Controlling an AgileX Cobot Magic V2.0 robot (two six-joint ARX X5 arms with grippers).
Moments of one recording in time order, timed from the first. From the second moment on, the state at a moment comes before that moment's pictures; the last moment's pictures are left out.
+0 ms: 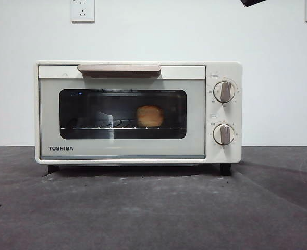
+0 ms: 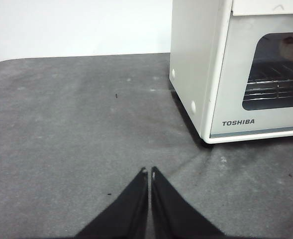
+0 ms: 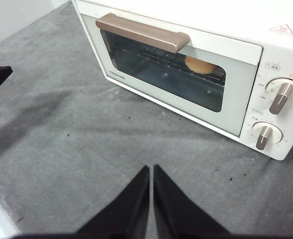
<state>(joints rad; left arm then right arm) 0.01 0.01 0.03 -0.18 0.10 0.04 0.77 0.74 0.80 -0.52 -0.02 0.21</state>
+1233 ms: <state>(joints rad) 0.01 0.01 0.03 -0.18 0.10 0.04 0.08 0.30 0.40 -0.06 -0.10 0.05</state>
